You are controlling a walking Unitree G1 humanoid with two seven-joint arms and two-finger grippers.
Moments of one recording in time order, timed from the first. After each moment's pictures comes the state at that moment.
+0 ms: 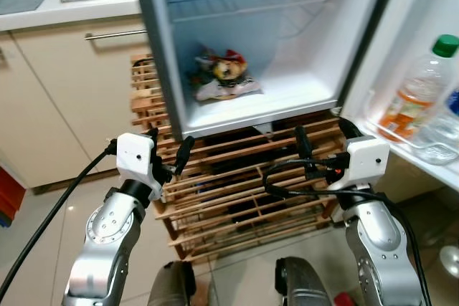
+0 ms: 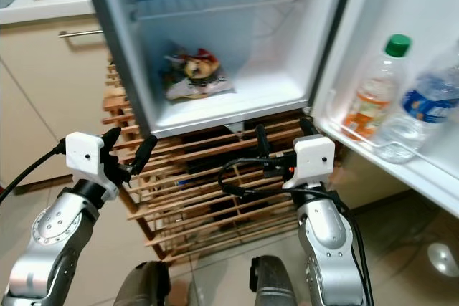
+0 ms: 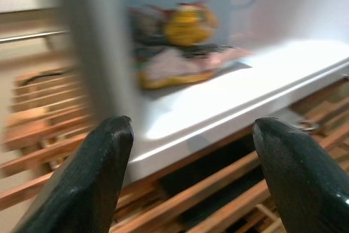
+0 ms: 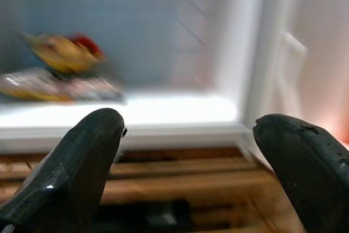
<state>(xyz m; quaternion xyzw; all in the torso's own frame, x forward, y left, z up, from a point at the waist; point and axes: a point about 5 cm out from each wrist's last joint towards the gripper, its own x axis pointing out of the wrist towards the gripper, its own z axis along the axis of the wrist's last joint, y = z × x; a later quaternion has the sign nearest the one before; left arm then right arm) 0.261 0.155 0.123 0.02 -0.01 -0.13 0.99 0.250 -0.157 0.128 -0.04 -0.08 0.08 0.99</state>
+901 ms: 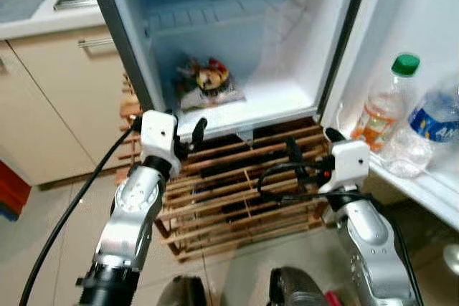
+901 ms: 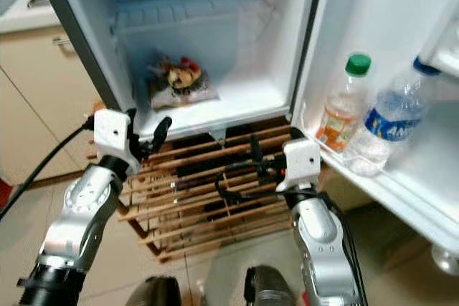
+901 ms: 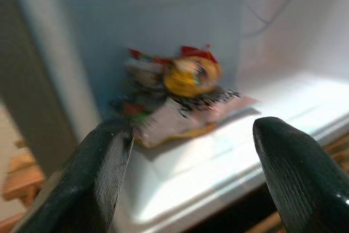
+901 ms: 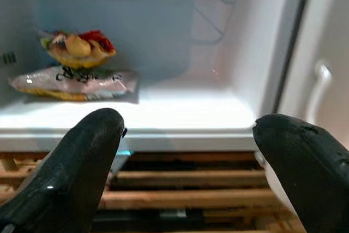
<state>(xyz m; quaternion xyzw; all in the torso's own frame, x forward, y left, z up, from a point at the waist) 0.296 0.140 0.132 0.03 -0.03 -0.12 0.99 0.257 -0.151 0.114 -0.03 -0.05 0.11 0.99</state>
